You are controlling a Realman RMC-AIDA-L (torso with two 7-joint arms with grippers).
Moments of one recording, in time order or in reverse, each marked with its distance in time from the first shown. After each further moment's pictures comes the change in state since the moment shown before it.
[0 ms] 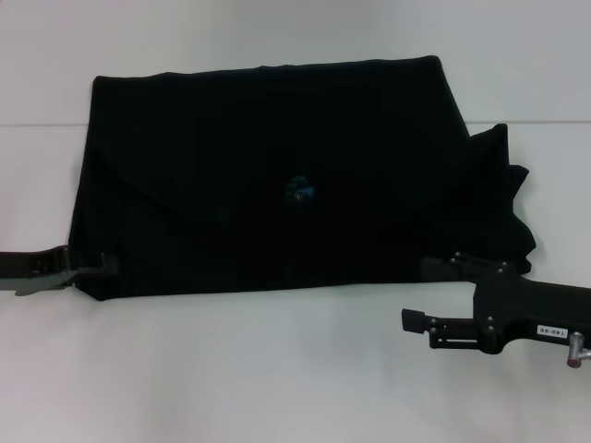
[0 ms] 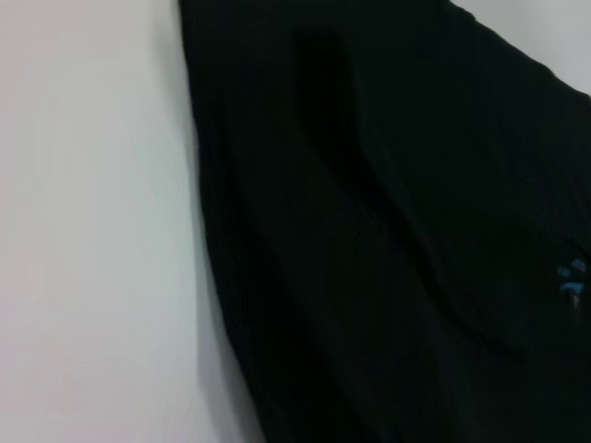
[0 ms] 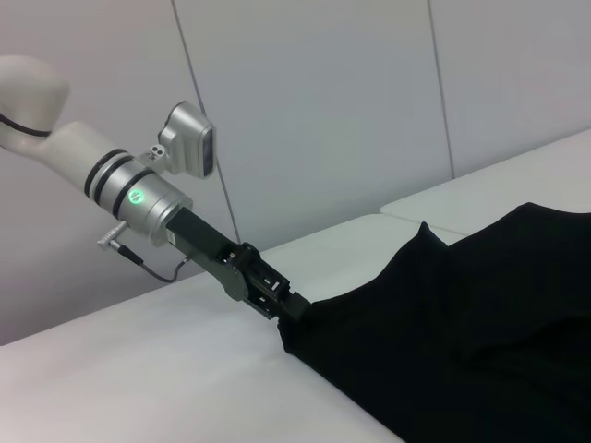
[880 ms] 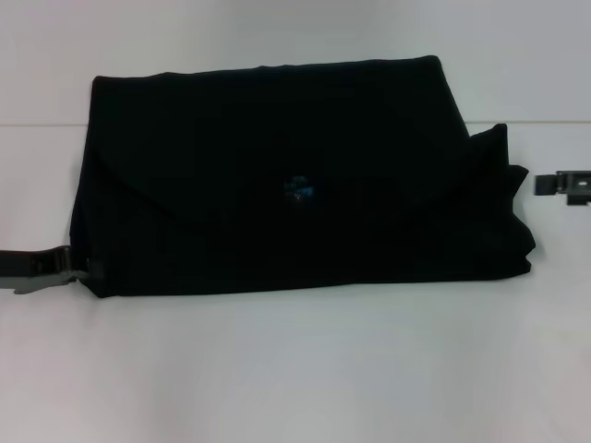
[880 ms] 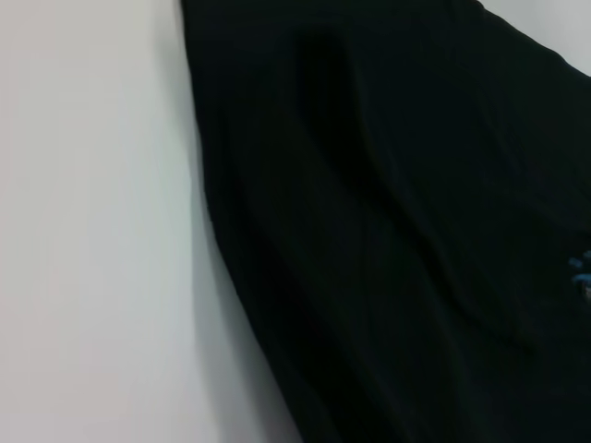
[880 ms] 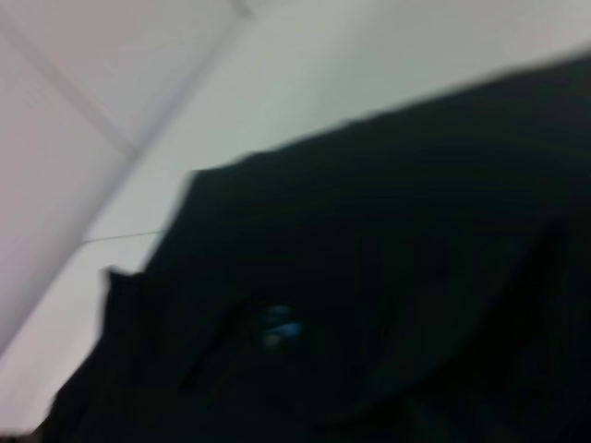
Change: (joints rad) left arm -0.012 0.002 0.009 0.004 0.026 -0.007 -0.006; right arm 0.126 -0.194 0.056 -0.232 -0.249 0.088 1.081
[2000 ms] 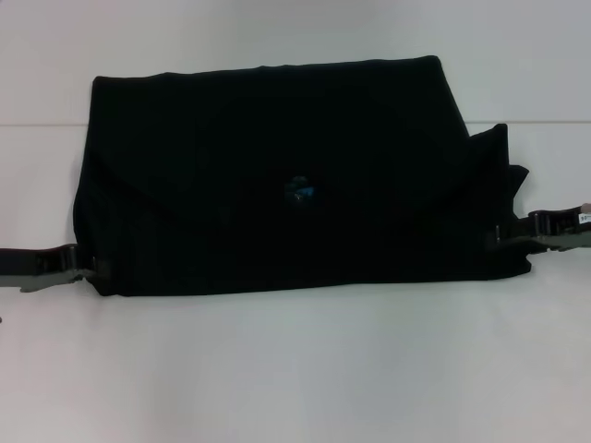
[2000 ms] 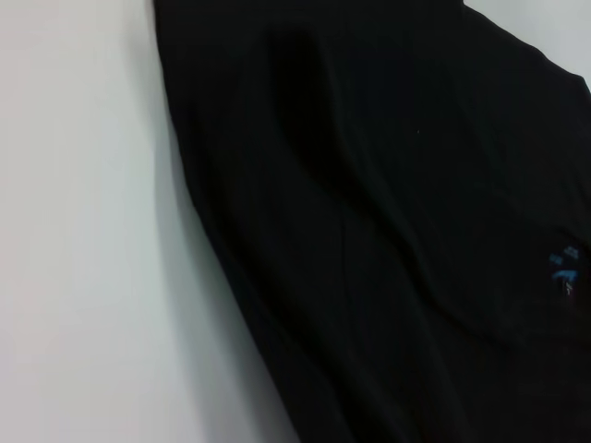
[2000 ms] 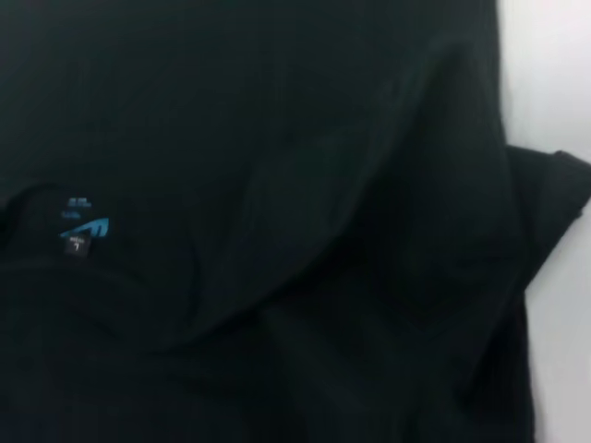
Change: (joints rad) left arm -0.006 -0.003 -0.003 -0.004 -0.006 0.011 0.010; right arm 0.146 0.046 -0.209 0.183 -0.245 0.314 0.221
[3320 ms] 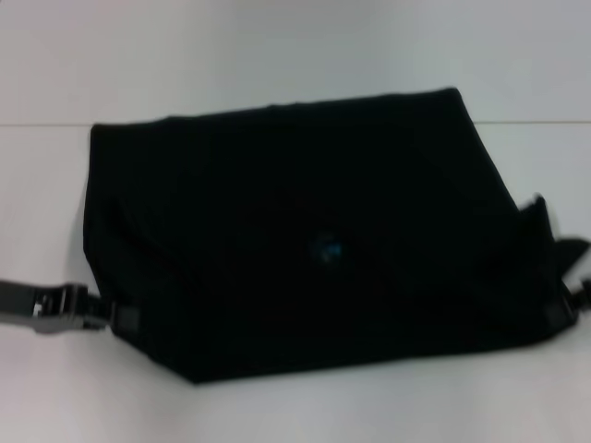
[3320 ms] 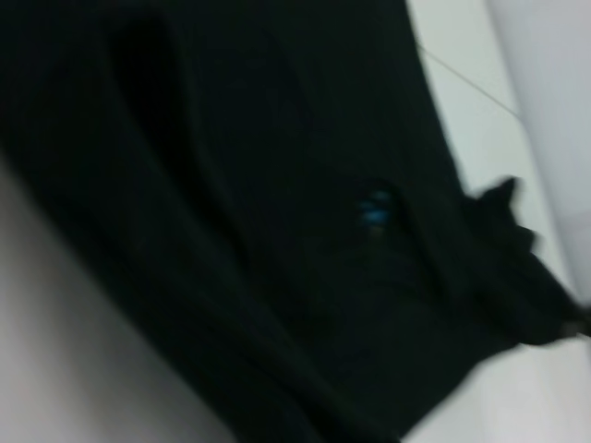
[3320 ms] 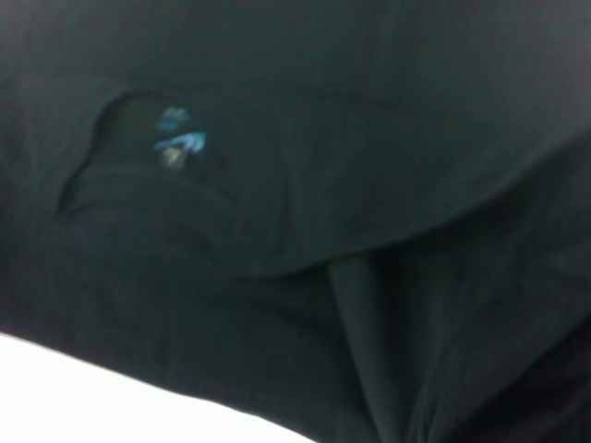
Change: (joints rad) left arm 0.003 0.050 -0.017 0.014 0.002 0.452 0.031; right arm -0.065 -0.064 -0.027 -0.123 -0.006 -0.424 -0.124
